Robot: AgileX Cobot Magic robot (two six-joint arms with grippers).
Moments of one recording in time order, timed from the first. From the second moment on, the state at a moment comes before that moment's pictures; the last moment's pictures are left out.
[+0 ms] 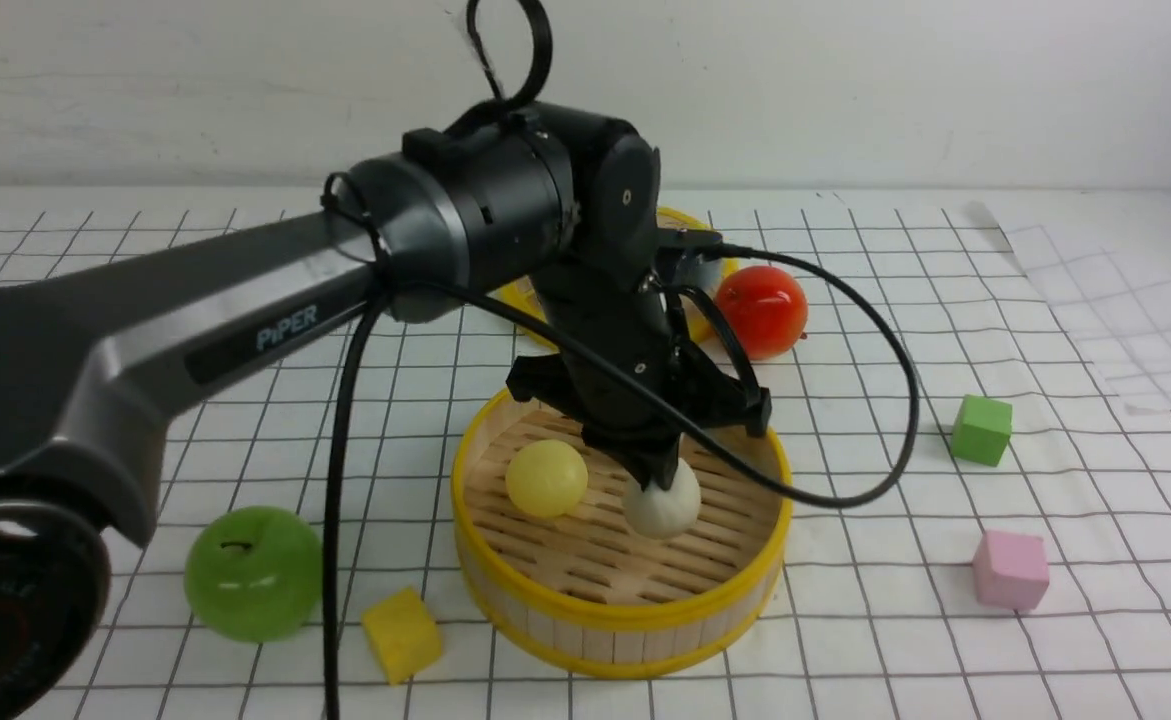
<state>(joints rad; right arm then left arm) -0.07 -0.01 0.02 0.11 0.40 -0.15 -0.65 2.08 -1.83 -0.10 1.02 -0.29</state>
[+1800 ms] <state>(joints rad) -0.07 -0.01 0.02 0.11 0.40 -0.15 -0.65 0.53 -0.66 0.11 0.65 -0.47</state>
